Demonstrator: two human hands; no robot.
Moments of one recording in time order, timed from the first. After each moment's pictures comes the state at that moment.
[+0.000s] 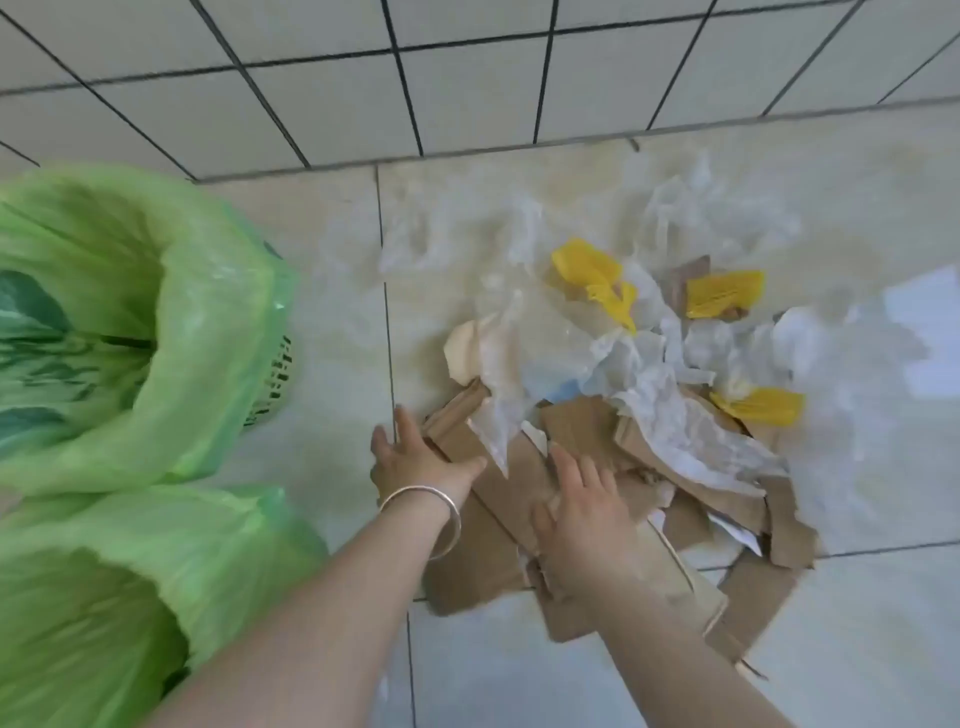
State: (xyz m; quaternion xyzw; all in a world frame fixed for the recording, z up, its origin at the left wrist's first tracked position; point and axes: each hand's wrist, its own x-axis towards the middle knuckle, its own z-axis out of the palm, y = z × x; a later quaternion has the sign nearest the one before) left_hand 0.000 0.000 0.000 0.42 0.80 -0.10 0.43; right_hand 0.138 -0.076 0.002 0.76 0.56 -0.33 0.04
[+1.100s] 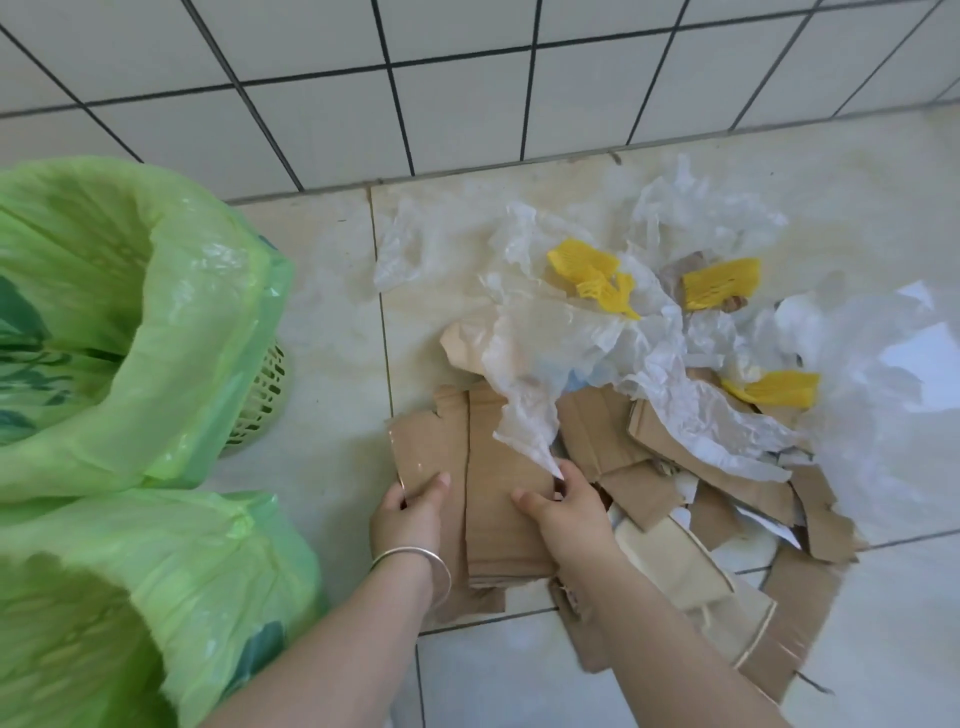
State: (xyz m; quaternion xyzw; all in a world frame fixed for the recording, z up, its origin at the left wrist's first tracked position) left_hand -0.030 -0.044 -0.050 0.16 0.77 0.27 0.55; right_hand 0.108 -0.074 -0.034 0.73 0.16 -0.59 -0.29
